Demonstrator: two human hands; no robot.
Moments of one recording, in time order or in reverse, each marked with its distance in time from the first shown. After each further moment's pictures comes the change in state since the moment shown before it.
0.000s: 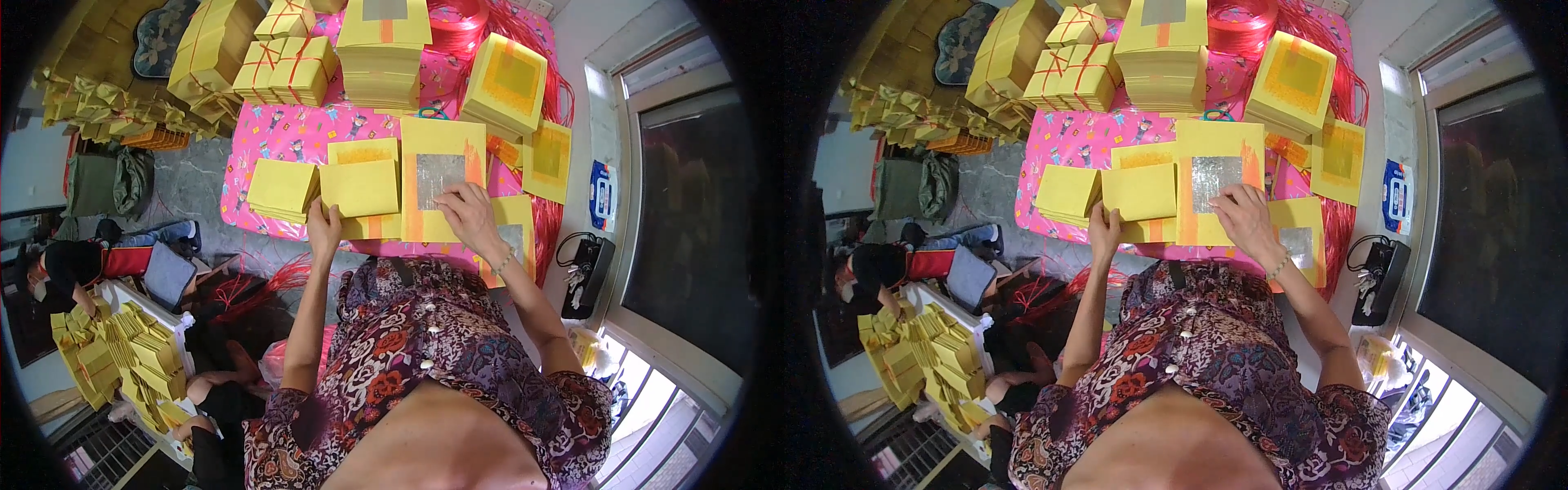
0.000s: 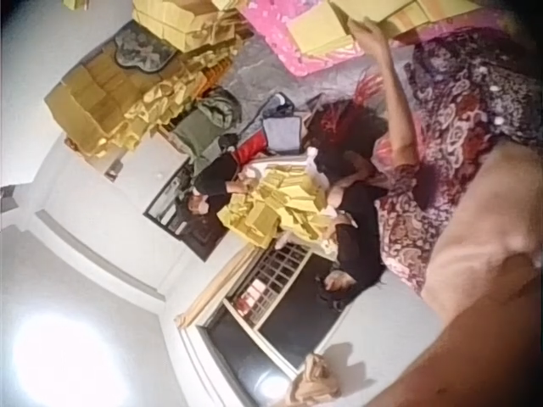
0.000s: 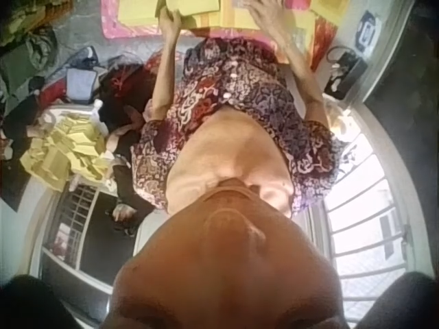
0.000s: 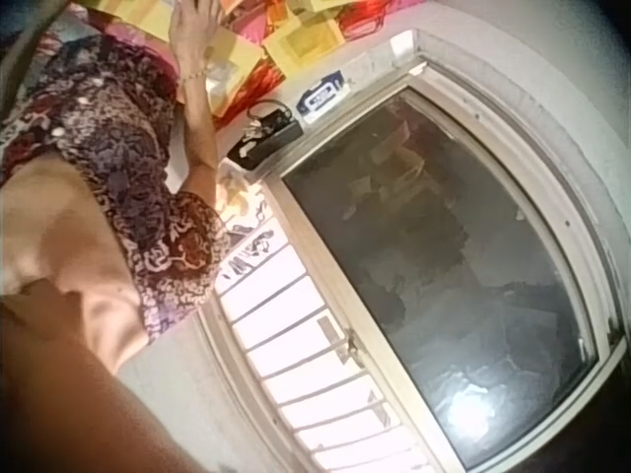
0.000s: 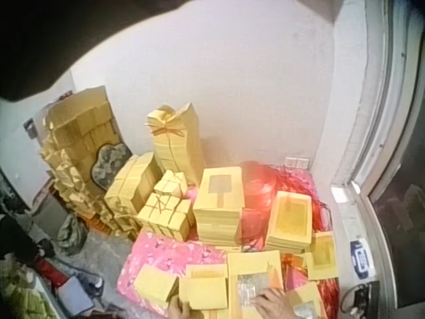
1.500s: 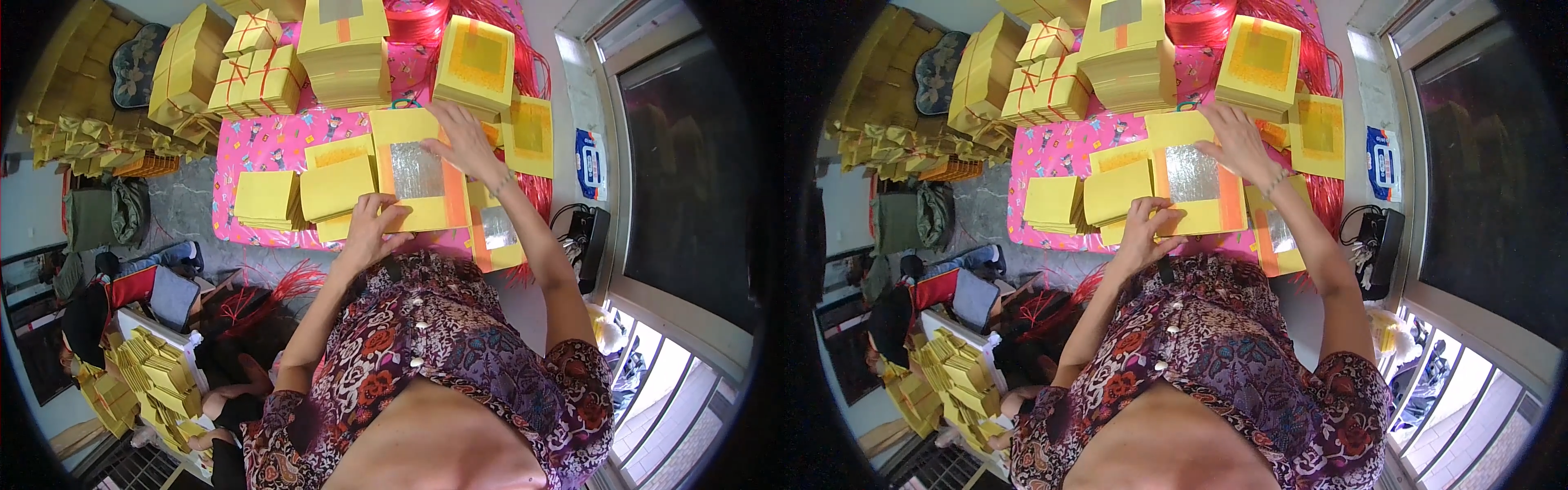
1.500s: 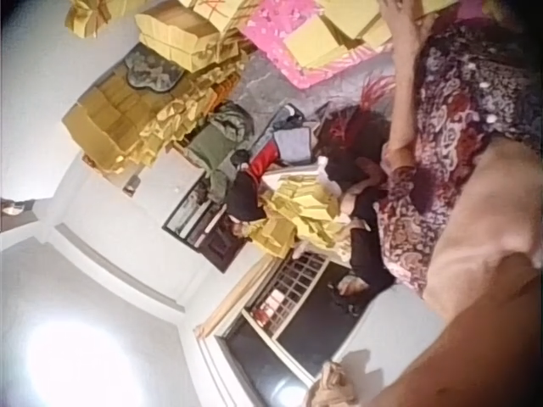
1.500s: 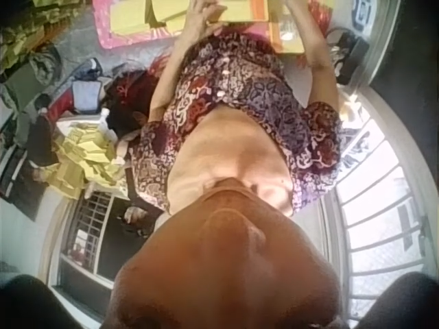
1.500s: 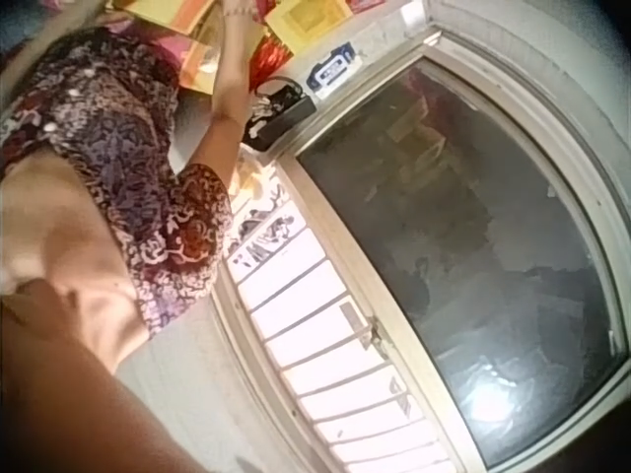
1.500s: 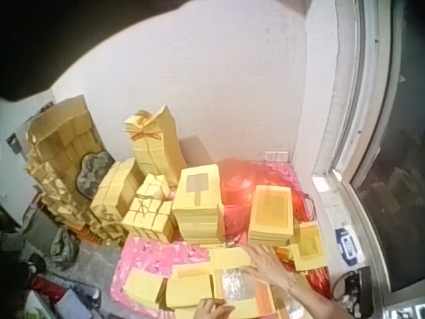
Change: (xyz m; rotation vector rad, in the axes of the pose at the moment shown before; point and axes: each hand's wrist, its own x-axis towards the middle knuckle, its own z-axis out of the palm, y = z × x) left_hand -0.007 0.174 -0.015 -0.057 -0.558 0.610; right_hand 0.072 0.066 -0.027 -0.038 0.052 0.007
